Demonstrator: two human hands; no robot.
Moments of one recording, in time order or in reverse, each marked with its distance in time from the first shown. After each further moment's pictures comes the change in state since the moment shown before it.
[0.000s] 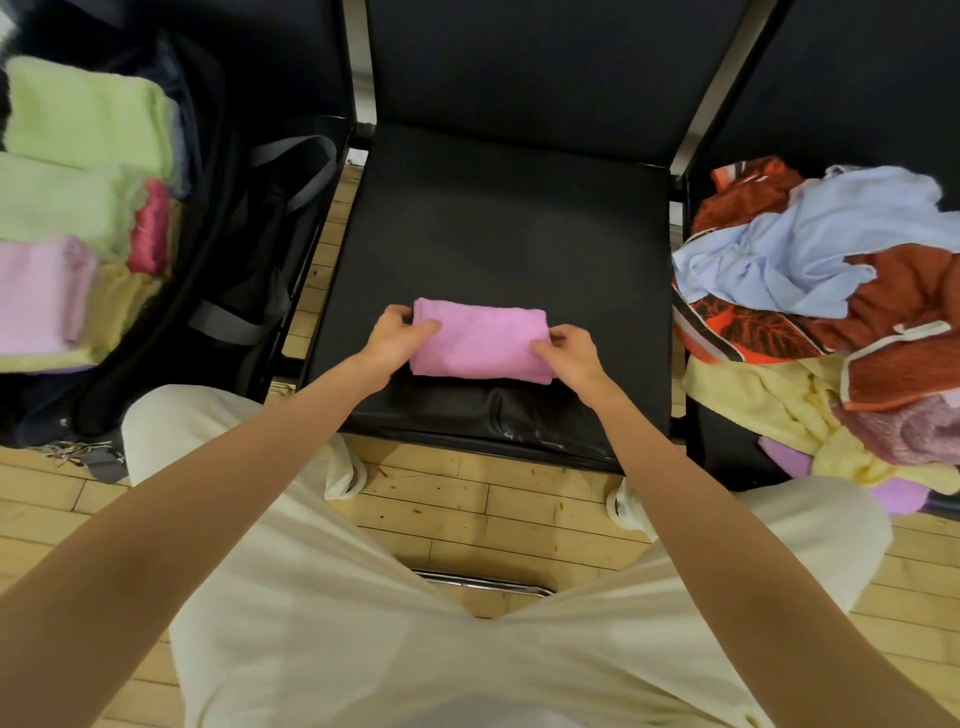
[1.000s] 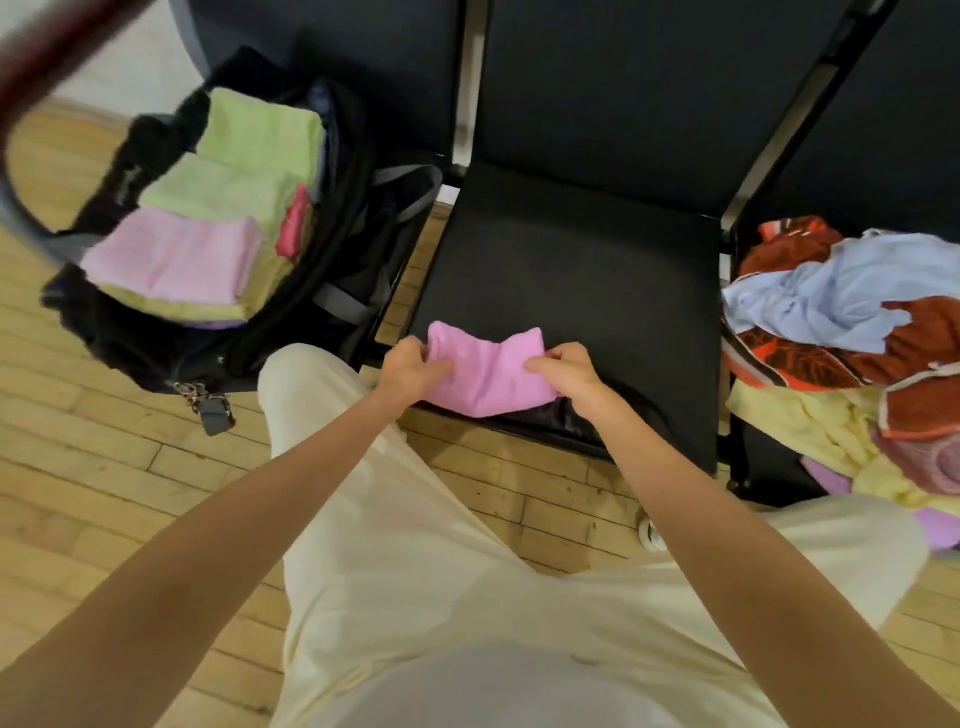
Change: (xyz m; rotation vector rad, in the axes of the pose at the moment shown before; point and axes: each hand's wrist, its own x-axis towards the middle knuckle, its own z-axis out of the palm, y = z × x) left_hand -0.090 -0.050 -0.072 0.240 0.181 0.089; right_hand -0.099 -0.067 0.059 0.050 -0.108 0.042
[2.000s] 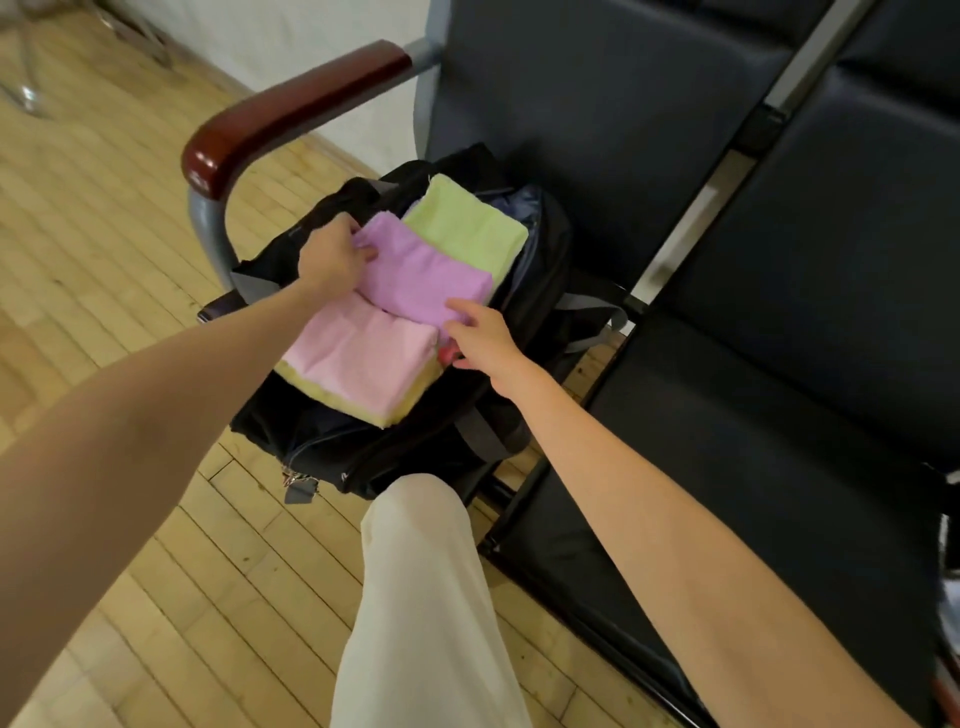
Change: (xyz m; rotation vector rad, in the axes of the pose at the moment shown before) left_hand 0.211 -0.086 -0.300 0.102 0.615 -0.009; right_hand 0.077 -0.254 0.244 -0.027 -0.502 -0.412
